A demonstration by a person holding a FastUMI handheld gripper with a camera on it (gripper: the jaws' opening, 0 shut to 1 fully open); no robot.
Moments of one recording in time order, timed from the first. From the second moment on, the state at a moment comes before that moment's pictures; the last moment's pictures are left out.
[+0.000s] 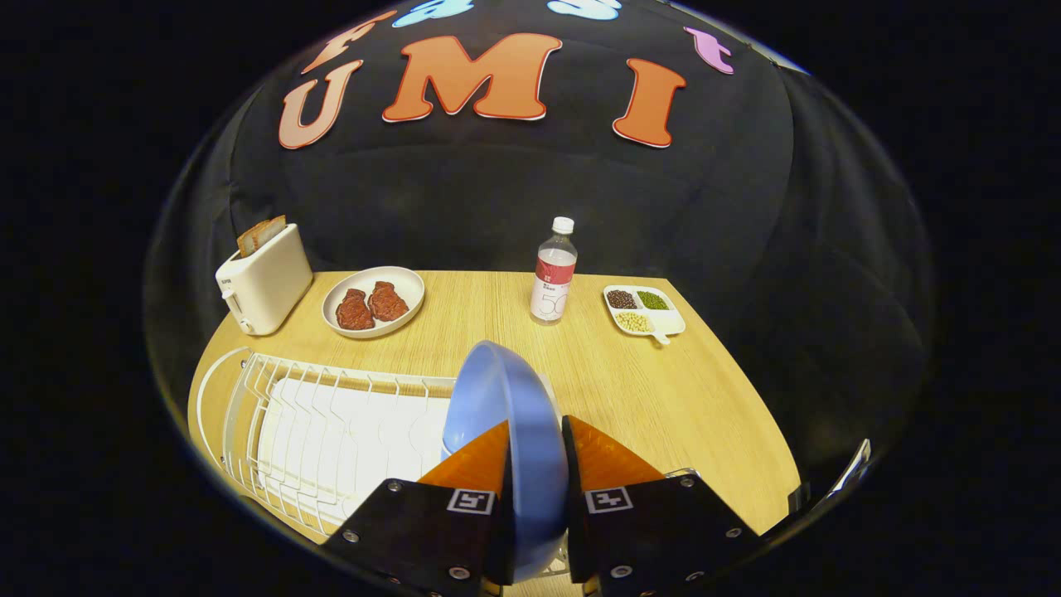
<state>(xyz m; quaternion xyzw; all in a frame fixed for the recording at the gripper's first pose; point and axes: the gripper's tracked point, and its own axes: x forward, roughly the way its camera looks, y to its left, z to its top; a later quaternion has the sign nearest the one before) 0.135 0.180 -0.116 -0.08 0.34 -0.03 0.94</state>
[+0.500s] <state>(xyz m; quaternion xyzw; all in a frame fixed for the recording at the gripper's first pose) 0.129 0.182 -0.058 -0.10 0.28 -0.04 0.95</state>
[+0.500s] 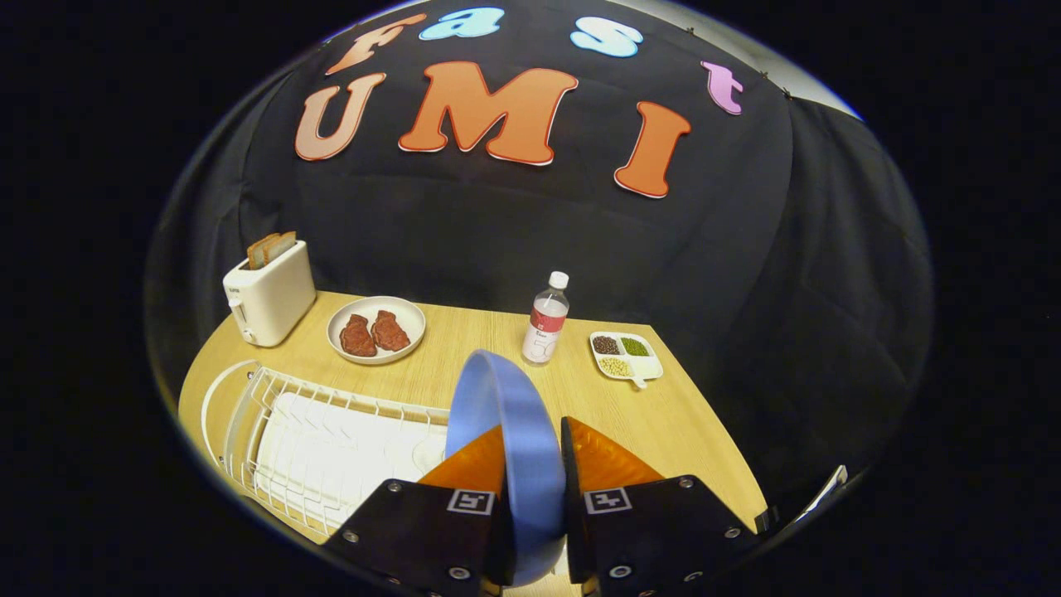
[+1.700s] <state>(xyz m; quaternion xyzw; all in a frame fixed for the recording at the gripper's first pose) -0.073 0.225 -0.120 0.22 0.31 0.12 0.92</state>
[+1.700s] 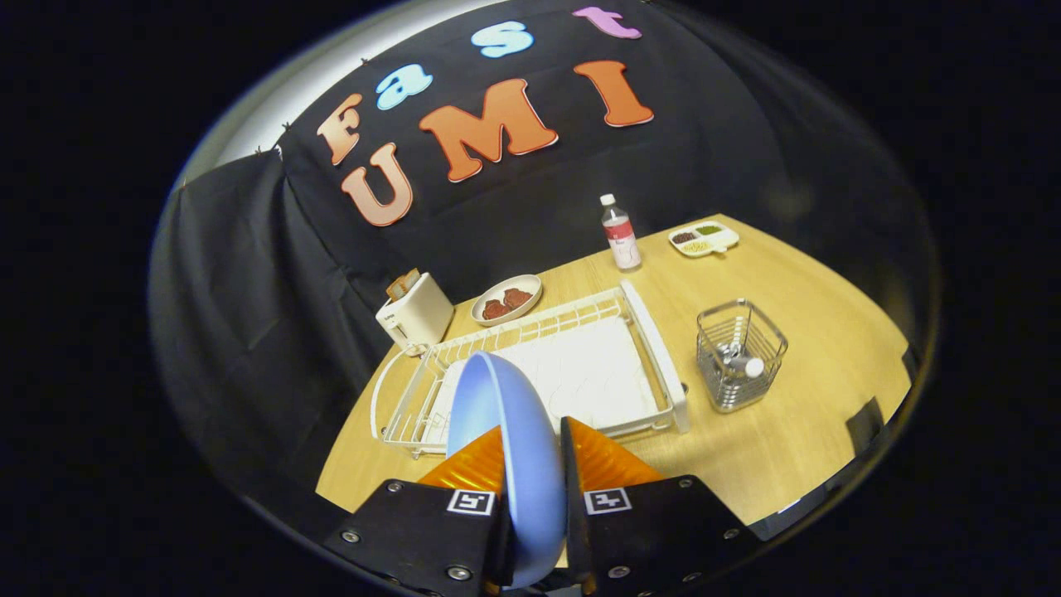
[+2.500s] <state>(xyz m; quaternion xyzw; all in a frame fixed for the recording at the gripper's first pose) -0.102 0.272 -0.246 0.38 0.38 0.13 0.83</state>
